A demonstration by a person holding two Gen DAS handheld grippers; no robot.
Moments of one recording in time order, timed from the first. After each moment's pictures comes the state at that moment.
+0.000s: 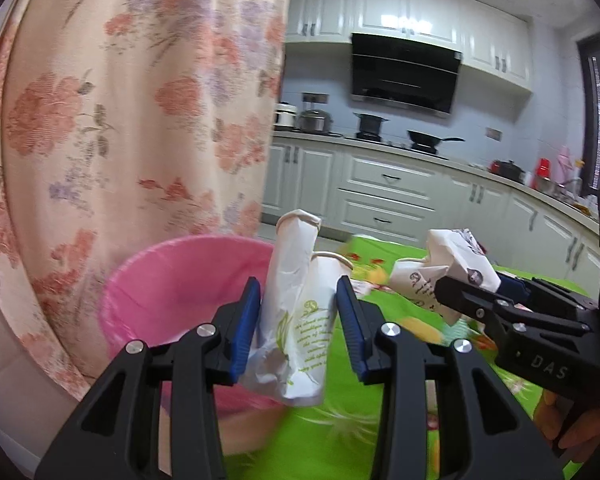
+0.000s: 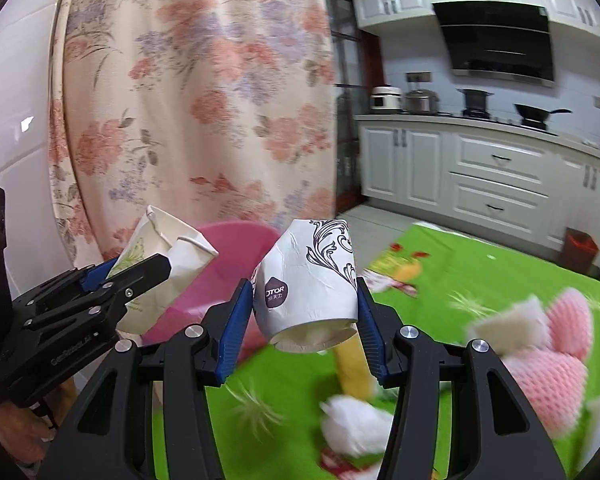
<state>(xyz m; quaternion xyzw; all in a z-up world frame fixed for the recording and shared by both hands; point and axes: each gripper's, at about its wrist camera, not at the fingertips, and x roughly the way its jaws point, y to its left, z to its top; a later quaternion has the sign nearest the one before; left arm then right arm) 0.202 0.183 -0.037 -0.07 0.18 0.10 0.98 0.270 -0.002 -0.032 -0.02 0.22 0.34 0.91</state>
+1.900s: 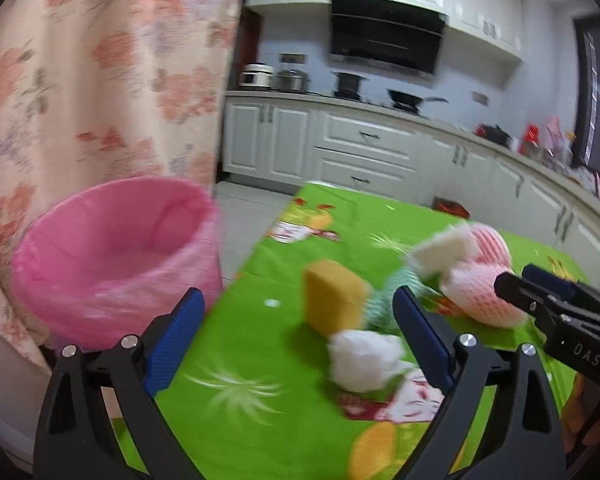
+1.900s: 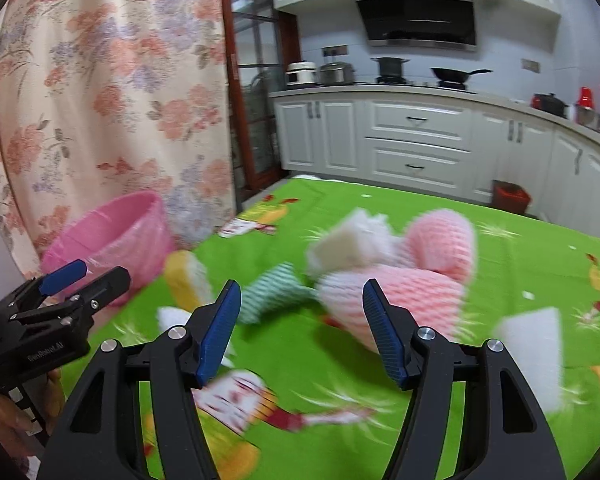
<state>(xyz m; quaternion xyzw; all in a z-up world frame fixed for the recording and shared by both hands) 0.244 0.073 -0.089 -0.06 0.25 0.06 0.96 0.275 -0.141 -0.074 -0.01 0.27 0.20 0.94</state>
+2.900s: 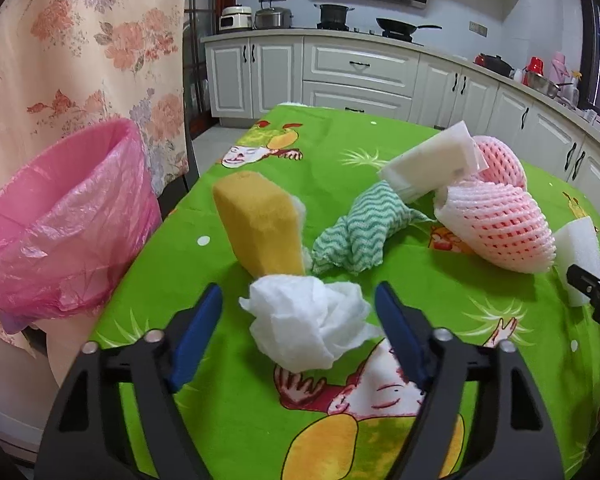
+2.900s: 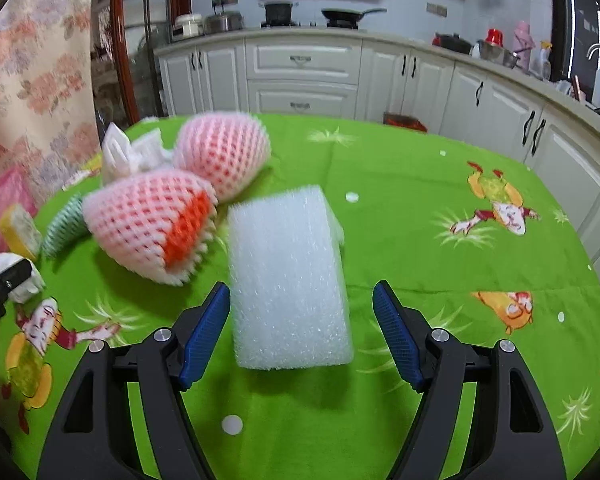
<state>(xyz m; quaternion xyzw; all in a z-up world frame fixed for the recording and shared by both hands) 0.298 0.030 -0.141 -0.03 0.37 0.05 0.93 0.303 -0.271 -0.132 -0.02 0.38 0.01 0.93</state>
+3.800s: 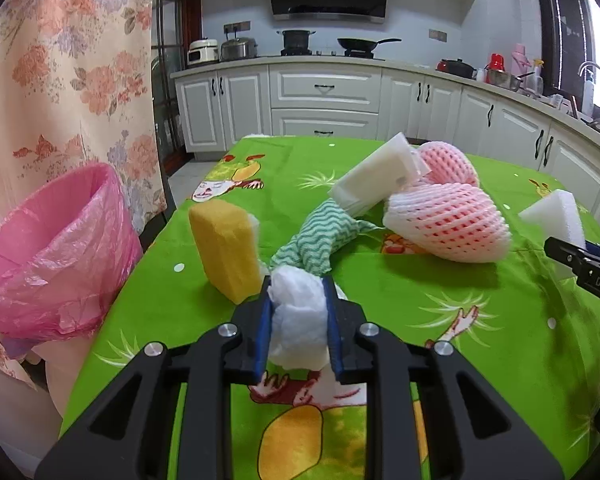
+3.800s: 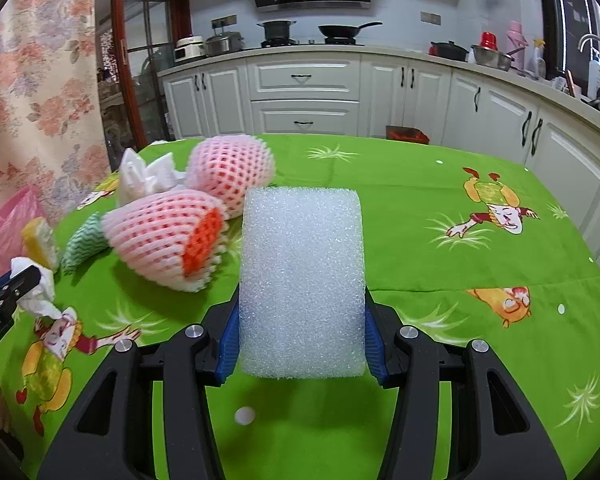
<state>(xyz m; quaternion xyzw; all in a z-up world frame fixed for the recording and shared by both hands) 0.271 0.002 -0.127 0.01 0.32 0.00 0.95 0.282 -0.274 -0.119 0.01 0.34 0.03 0.94</state>
